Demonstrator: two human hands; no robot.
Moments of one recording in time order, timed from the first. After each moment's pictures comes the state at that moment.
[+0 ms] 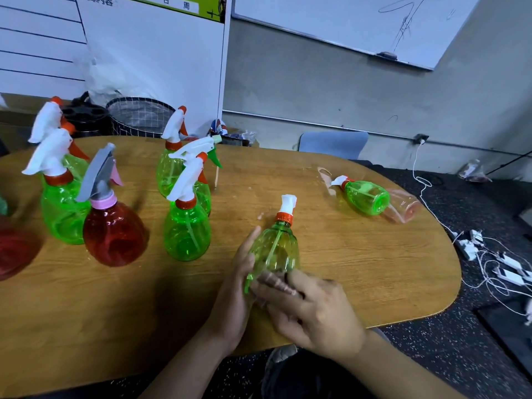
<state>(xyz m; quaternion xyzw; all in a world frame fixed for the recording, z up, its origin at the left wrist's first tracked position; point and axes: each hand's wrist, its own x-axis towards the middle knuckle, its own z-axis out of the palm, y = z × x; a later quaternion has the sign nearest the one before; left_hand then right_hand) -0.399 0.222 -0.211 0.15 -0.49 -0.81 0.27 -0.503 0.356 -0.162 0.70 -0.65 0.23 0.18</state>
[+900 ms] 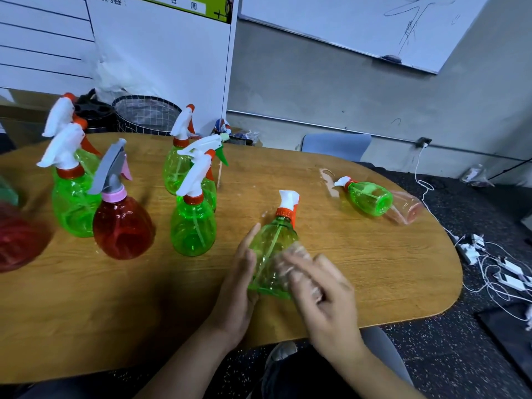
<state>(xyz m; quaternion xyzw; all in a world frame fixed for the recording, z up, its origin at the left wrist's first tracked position) -0.391 0.224 -0.201 0.14 -0.46 -0.84 0.26 -0.479 0.353 -0.168 0.48 -0.72 0.50 0.06</state>
